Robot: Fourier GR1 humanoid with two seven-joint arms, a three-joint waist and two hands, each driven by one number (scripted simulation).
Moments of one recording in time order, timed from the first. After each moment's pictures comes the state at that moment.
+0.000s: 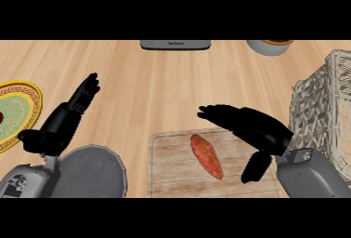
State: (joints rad) left arm -0.18 0.37 -0.15 -1.56 0.12 -0.01 -0.01; right arm -0.36 -0.34 0.35 -1.66 0.57 0.61 -0.02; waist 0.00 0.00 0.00
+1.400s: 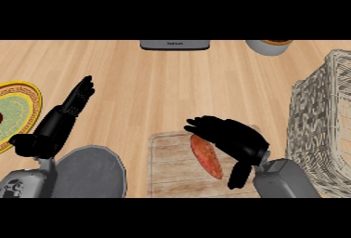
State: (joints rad) left arm -0.15 0.27 0.00 -1.57 0.01 -0.17 -0.02; right arm -0.28 -0.19 0.37 -1.59 0.85 0.59 -0.15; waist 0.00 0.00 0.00
